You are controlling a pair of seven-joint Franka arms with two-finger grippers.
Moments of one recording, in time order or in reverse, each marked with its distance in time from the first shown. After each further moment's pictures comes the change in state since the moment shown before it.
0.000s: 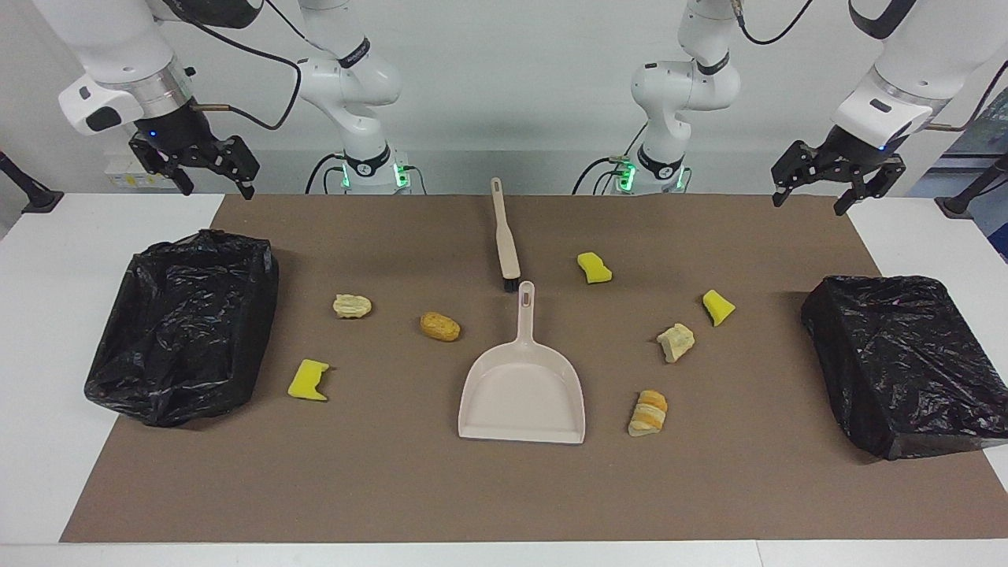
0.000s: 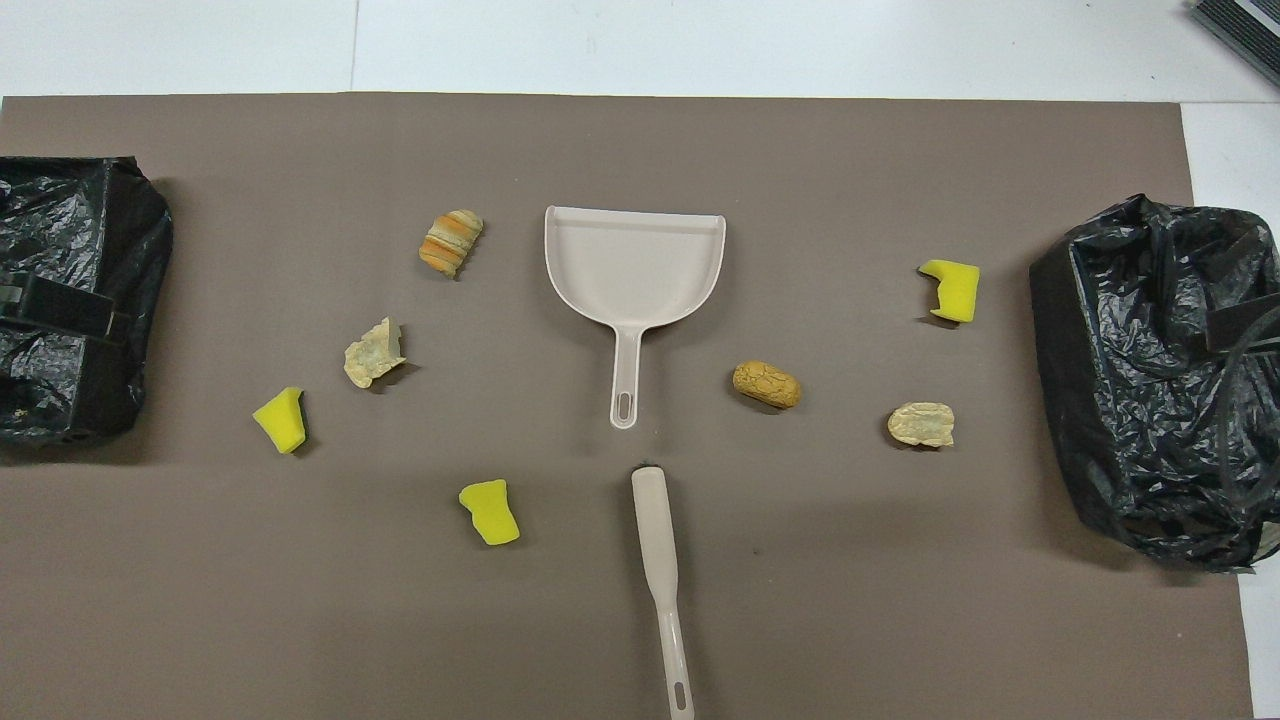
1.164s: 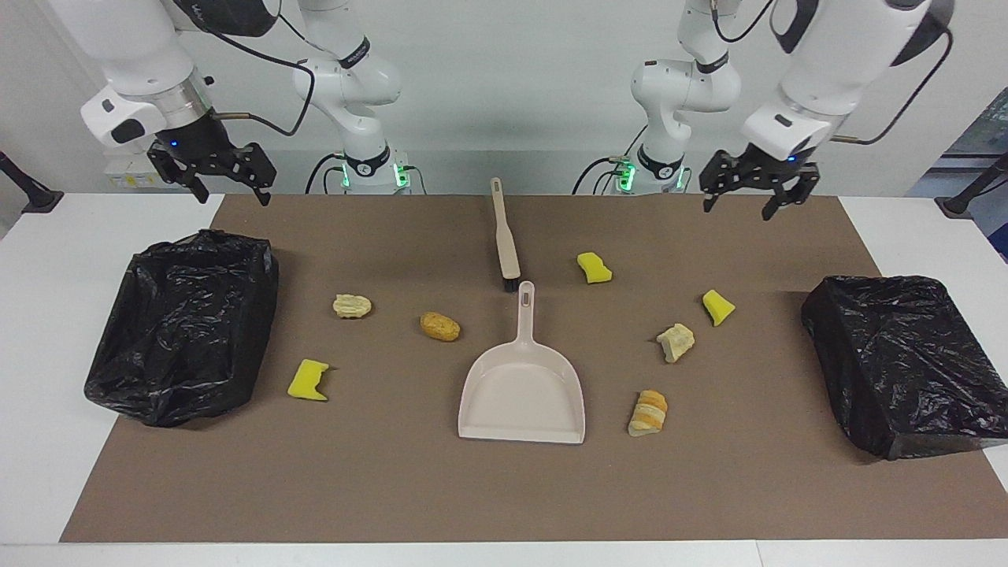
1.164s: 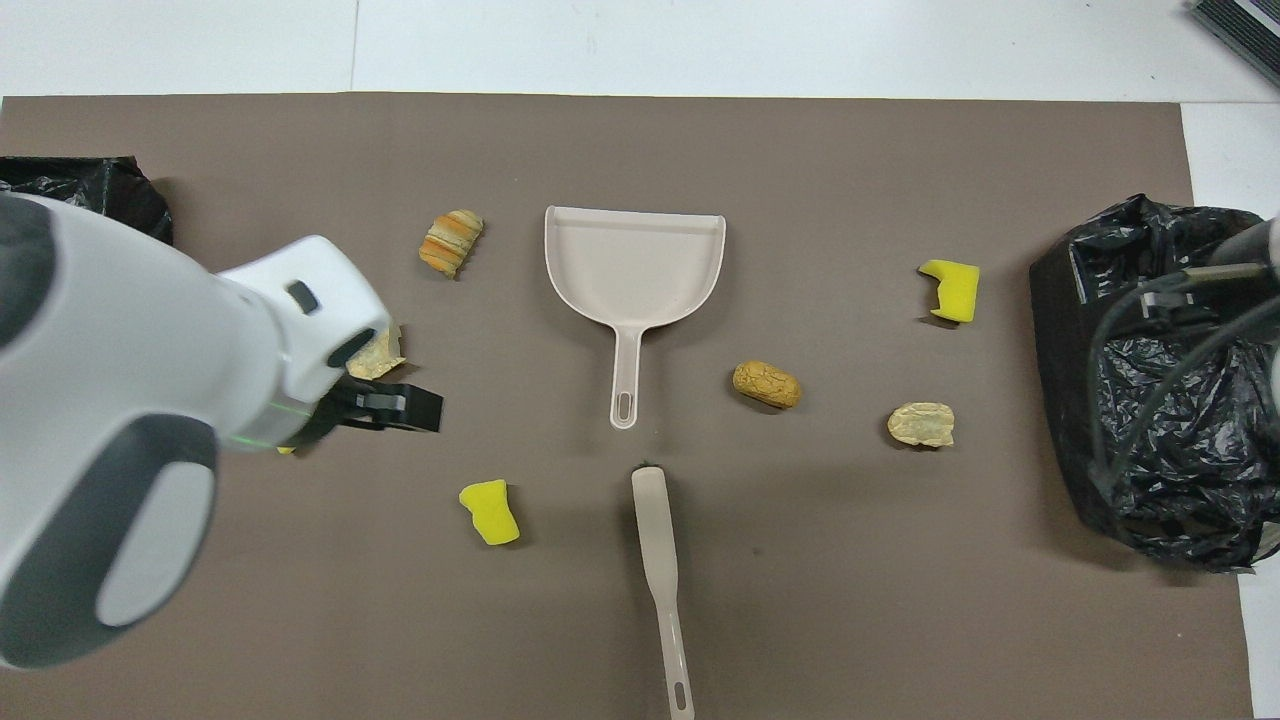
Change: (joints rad) left arm -0.351 -0.130 -0.064 -0.380 -0.006 0.240 -0.444; right arm 0.100 0.083 0.028 -0.006 0.008 0.045 0.000
